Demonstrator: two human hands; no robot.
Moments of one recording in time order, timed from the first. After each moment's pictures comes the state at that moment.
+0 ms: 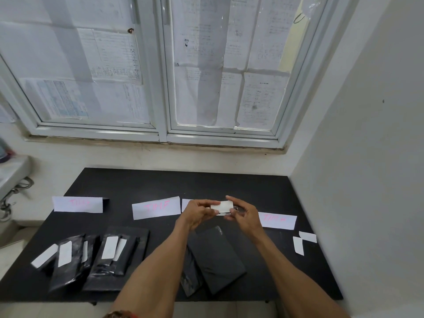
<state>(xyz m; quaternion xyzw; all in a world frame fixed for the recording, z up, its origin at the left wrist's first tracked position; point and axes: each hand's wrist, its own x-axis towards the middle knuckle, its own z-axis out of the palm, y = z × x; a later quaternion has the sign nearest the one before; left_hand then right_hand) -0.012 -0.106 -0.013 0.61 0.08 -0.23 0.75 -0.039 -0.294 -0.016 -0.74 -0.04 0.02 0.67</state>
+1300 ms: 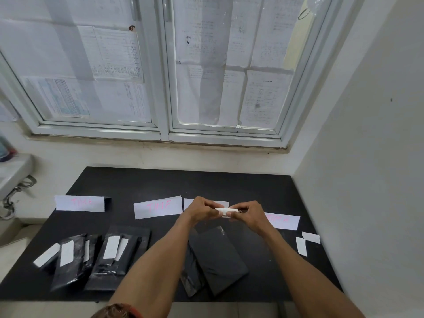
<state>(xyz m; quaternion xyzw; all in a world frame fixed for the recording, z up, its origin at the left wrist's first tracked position) -0.004 -0.103 -0.001 0.78 -0.02 -0.23 0.58 -0.020 -0.314 -0.007 -0.86 -0.06 0.08 0.50</state>
